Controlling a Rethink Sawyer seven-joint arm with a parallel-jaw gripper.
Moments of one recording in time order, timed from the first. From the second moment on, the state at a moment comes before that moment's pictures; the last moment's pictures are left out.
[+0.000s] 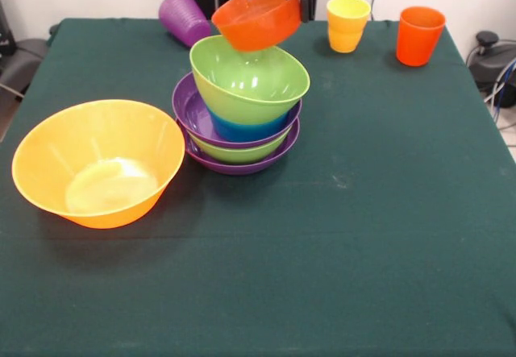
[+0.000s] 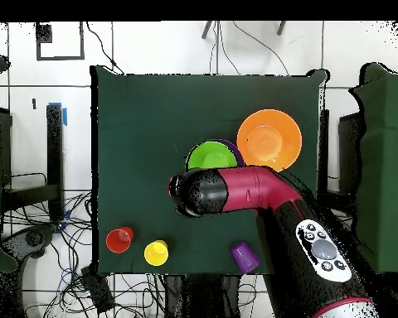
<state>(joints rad) -0.60 -0.83 0.50 1.91 -0.32 0.67 1.92</state>
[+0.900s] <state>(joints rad) -0.55 -0.79 0.49 1.78 -0.32 0.67 1.92</state>
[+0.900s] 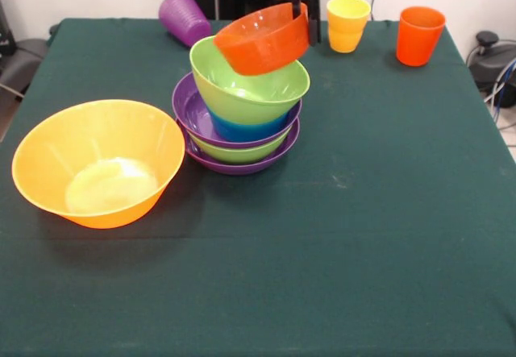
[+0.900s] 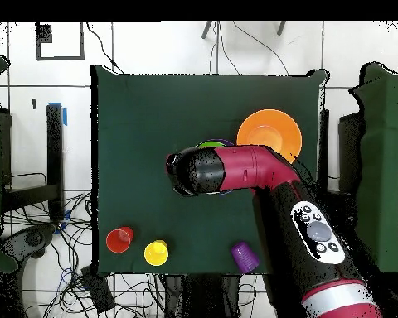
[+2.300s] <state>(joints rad) -0.52 -0.76 0.43 1.78 -0.32 0.67 1.92</state>
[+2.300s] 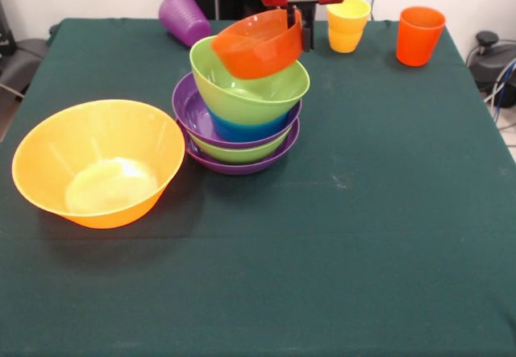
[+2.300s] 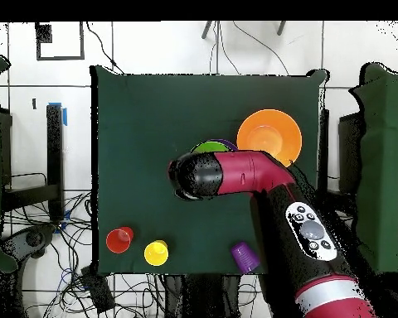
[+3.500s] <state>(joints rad) -0.50 -0.76 0.38 1.78 -0.32 0.63 1.92</state>
